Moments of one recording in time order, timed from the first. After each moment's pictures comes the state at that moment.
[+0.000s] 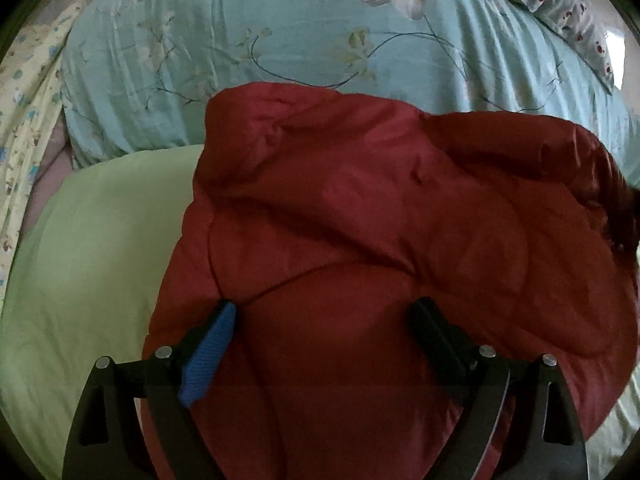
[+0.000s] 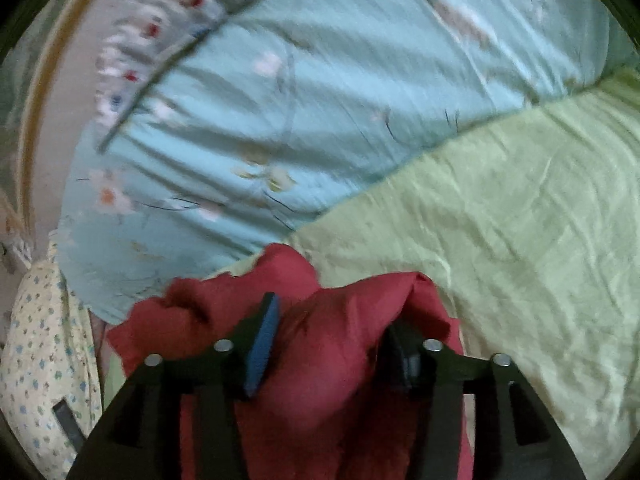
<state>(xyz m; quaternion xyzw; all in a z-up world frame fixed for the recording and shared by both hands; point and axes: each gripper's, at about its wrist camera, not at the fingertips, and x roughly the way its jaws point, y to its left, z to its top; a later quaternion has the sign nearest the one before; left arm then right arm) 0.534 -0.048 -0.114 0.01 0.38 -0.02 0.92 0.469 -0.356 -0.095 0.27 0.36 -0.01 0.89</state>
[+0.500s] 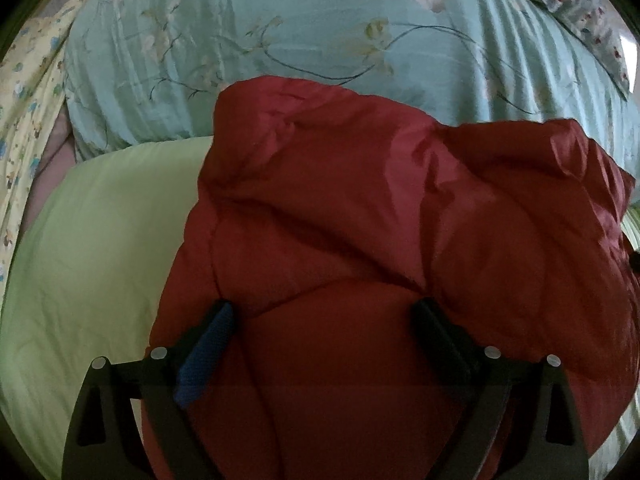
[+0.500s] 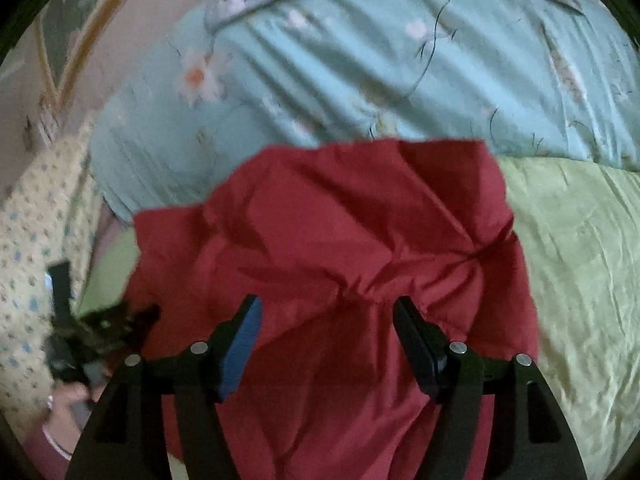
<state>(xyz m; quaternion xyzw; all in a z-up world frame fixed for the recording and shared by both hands) 0.546 -0.043 -0.117 0.00 0.40 -0.01 0.92 0.458 -0.265 -0.103 0.11 0.41 0.07 0.90</state>
